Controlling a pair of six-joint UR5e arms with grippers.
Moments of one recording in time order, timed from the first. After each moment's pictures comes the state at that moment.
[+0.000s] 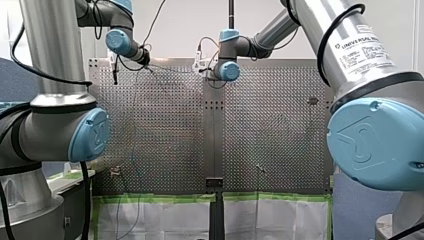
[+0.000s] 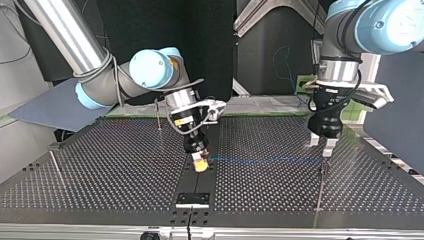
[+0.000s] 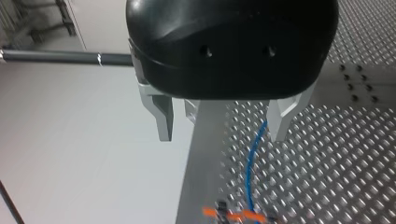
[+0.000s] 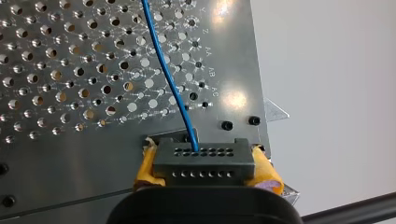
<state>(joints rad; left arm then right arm) 0.00 -1.34 -1.83 -3.02 -1.49 -1.70 2.31 -1.08 1.22 -0.39 1.56 1.68</state>
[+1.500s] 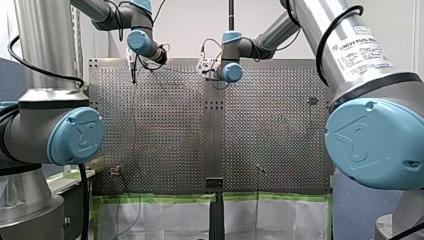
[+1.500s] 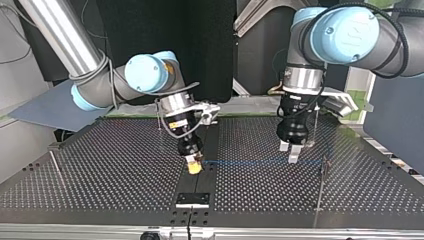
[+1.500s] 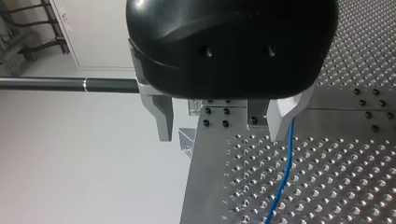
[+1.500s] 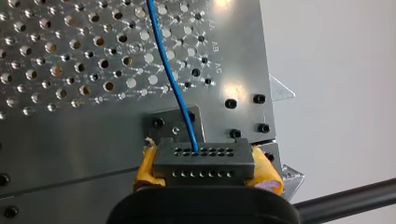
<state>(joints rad) -0.21 -1.45 -1.73 -3.00 -1.68 -1.66 2.28 -1.08 1.22 -0.39 1.56 1.68</state>
